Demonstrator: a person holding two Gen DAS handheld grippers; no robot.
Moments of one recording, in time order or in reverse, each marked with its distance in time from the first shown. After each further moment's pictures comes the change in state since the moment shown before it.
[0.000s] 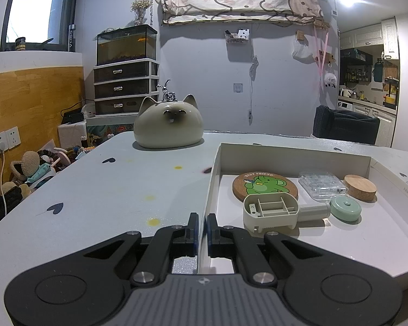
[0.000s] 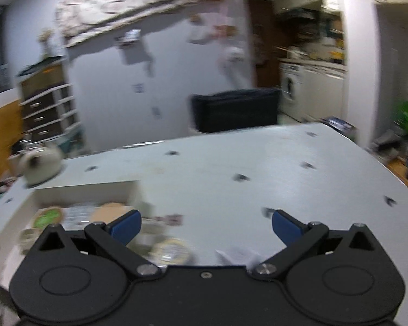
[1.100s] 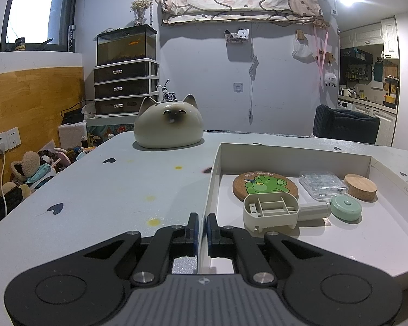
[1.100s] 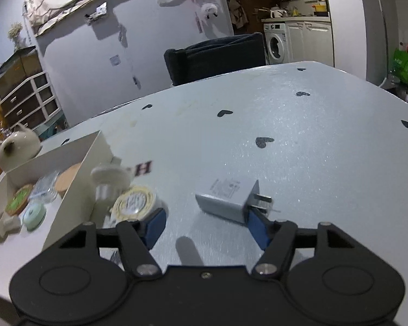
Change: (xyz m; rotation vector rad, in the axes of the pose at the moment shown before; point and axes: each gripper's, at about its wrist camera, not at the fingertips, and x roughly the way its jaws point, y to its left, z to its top) left arm 0.000 0.000 0.000 0.000 0.001 0.000; right arm 0.076 -0.016 -0.055 0.091 0.116 0.022
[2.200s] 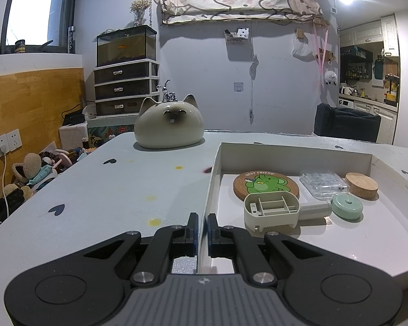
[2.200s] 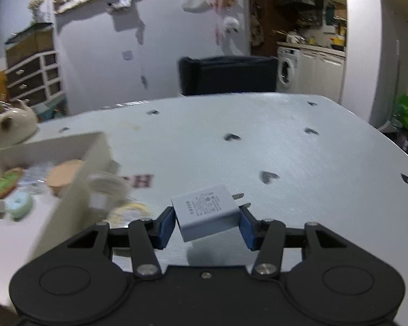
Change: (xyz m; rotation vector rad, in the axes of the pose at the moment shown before) left arm 0.000 0.001 -0.001 0.009 0.002 0.007; right arm -0.015 0.029 0.013 -0.190 -0.058 0.010
